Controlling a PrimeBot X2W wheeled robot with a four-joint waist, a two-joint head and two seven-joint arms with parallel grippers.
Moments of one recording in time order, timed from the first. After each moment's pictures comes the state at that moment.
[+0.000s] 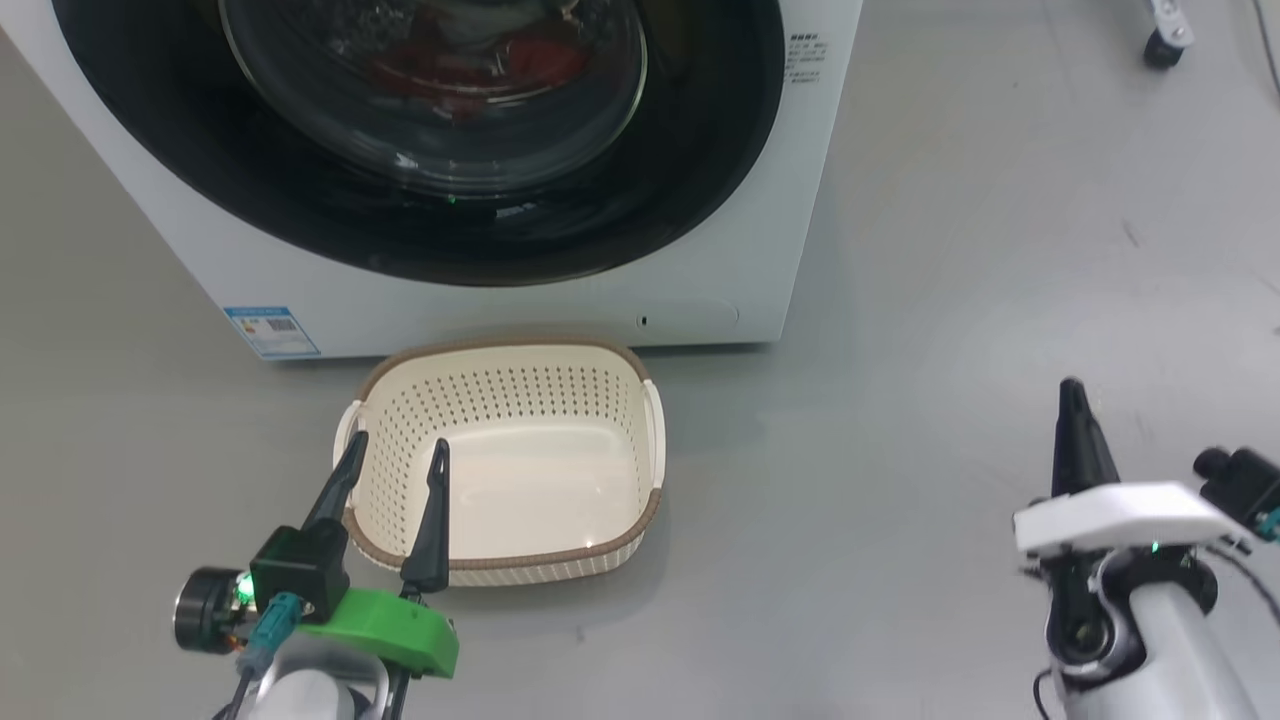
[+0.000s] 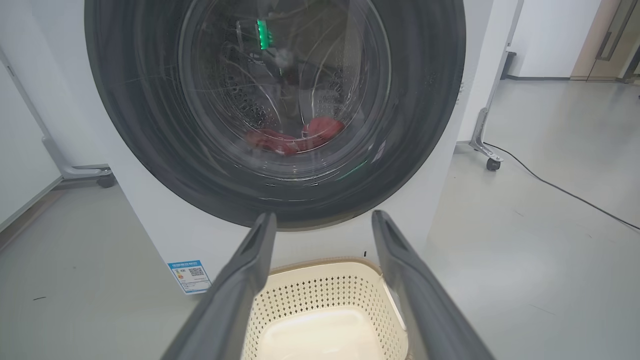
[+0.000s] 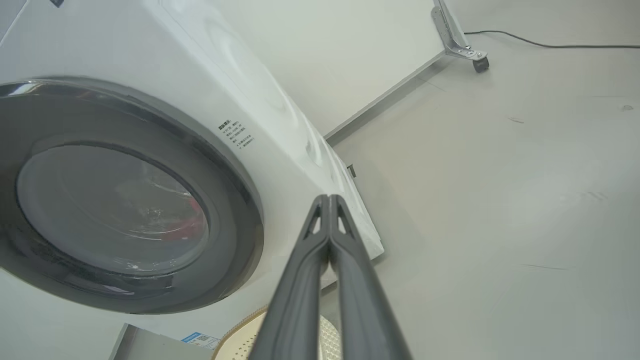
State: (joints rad) left arm -0.12 0.06 -0.26 0.24 -0.30 0.03 -0.25; right arm -0.13 -0.04 0.04 0.29 0.79 0.10 -0.19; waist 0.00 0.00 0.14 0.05
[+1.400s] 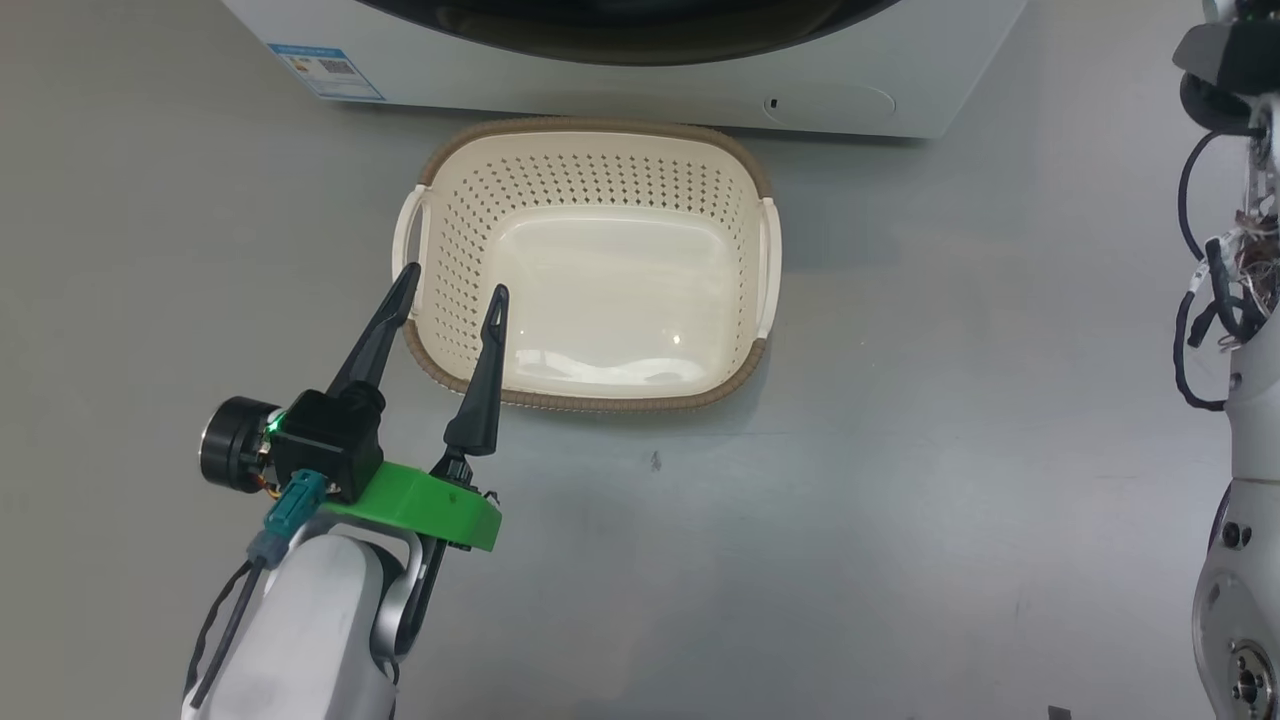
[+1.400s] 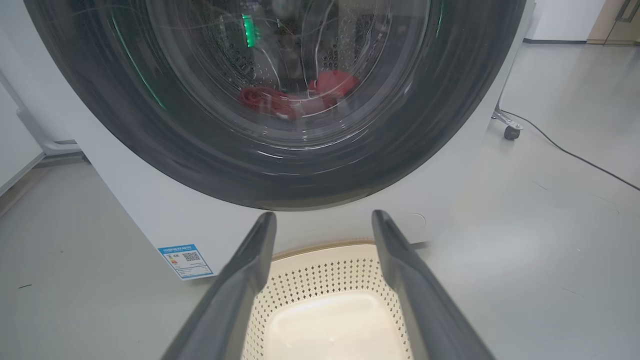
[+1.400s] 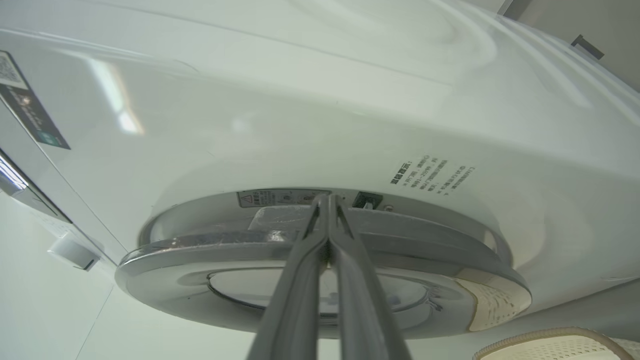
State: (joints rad) left arm -0.34 0.04 -0.32 0.19 -0.29 -0.02 -0.25; right arm -0.93 -0.13 -0.07 0.39 1.41 0.07 0.30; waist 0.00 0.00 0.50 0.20
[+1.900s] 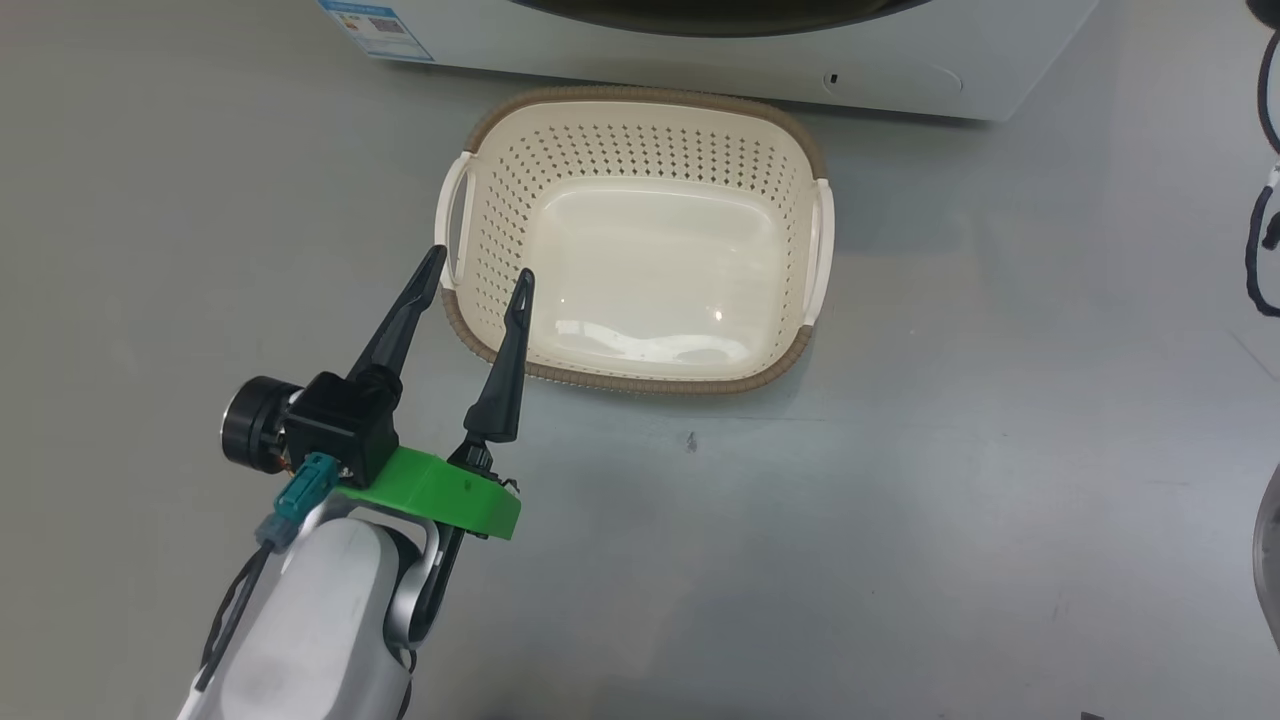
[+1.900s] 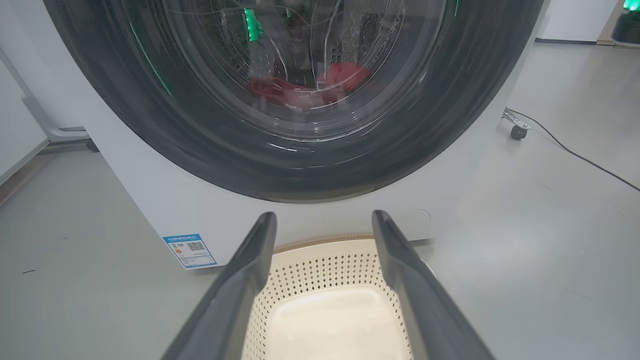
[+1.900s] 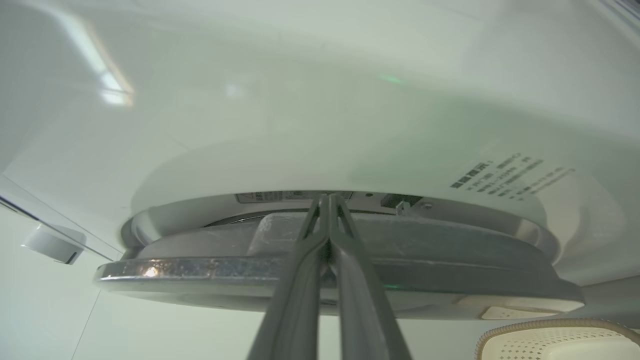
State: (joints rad) left arm -0.37 0.03 -0.36 0.19 -0.33 -0.03 -0.25; right arm -1.10 -0.19 -0.03 0.48 1.41 0.01 0.41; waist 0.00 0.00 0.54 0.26
